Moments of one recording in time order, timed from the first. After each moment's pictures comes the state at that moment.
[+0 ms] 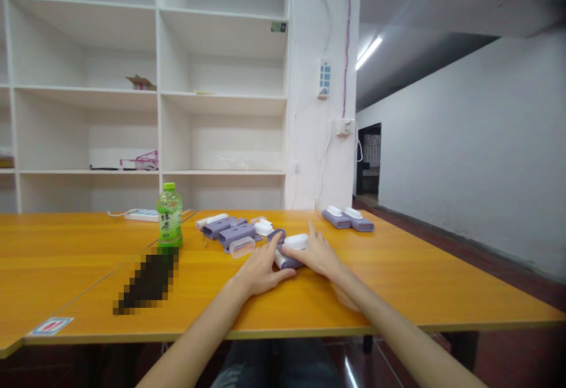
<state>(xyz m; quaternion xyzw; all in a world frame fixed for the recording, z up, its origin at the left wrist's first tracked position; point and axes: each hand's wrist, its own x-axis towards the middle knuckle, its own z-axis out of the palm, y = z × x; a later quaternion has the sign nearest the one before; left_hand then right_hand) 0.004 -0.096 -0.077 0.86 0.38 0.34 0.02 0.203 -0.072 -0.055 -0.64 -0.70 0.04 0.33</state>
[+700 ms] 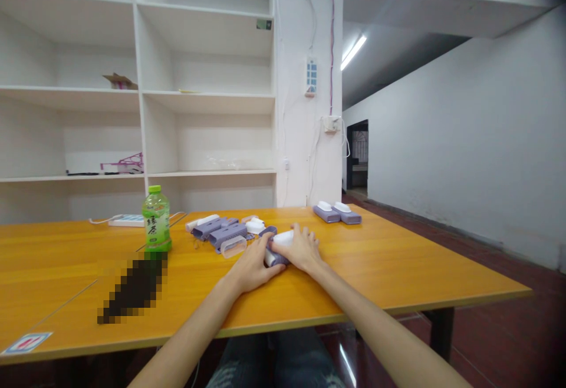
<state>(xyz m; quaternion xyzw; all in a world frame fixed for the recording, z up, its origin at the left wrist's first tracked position) 0.007 -0.094 -0.078 0.85 0.37 0.36 0.06 0.187 -0.072 -0.062 -0.66 -0.66 0.01 0.36</state>
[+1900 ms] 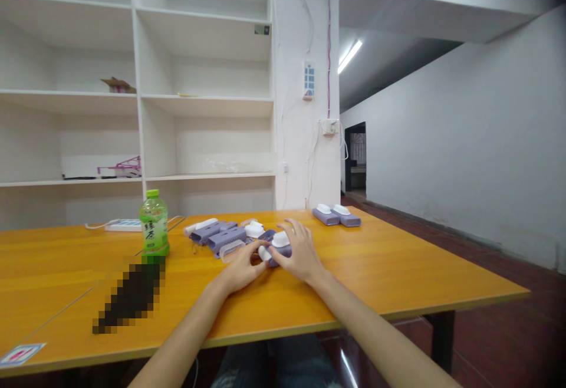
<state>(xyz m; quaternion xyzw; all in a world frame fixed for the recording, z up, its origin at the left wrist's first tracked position) -0.015 -0.079 -0.082 0.82 0.37 0.40 0.17 0.191 -0.095 -0.056 -0.48 -0.77 -0.03 0.42</state>
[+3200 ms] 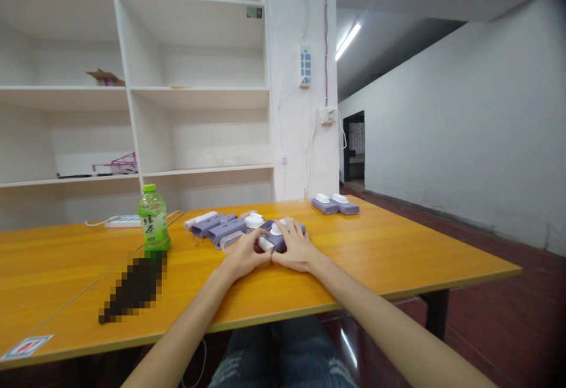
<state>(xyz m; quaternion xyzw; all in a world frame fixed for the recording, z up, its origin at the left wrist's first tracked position) -0.010 -0.071 -0.082 0.82 0.39 0.39 0.13 0.199 -0.081 -0.077 -0.50 -0.81 0.04 0.29</state>
